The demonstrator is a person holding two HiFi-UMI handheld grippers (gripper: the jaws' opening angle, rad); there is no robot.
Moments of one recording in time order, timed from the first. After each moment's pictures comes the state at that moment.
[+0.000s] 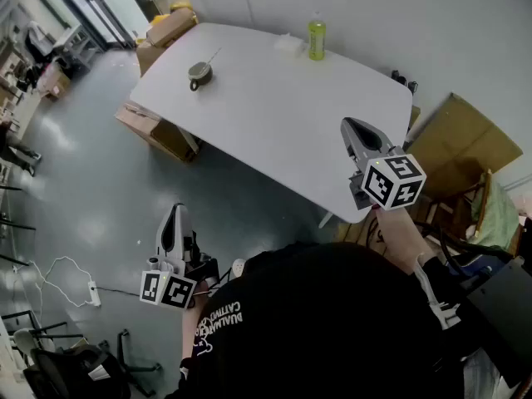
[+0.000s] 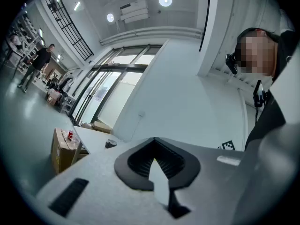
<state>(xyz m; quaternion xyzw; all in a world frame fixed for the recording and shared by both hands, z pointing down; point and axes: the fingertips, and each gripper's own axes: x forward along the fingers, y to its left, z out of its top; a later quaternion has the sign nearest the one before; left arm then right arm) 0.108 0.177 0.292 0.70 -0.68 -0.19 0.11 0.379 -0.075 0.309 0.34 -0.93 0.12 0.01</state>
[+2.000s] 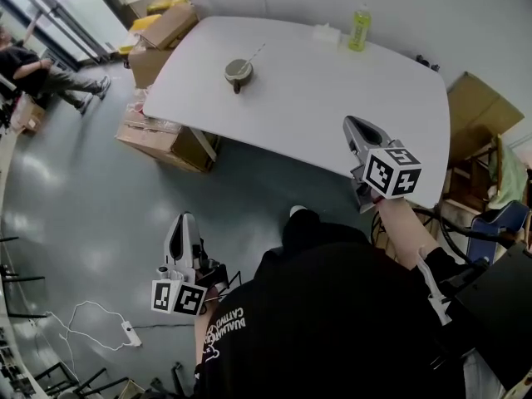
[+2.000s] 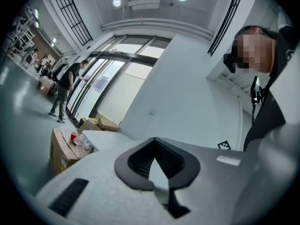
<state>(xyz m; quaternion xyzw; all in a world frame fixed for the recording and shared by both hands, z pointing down) -0.199 0.146 0.321 0.74 -0.63 -0.17 0.15 0.115 -0.080 0.360 0.45 -0.87 0.19 0.04</state>
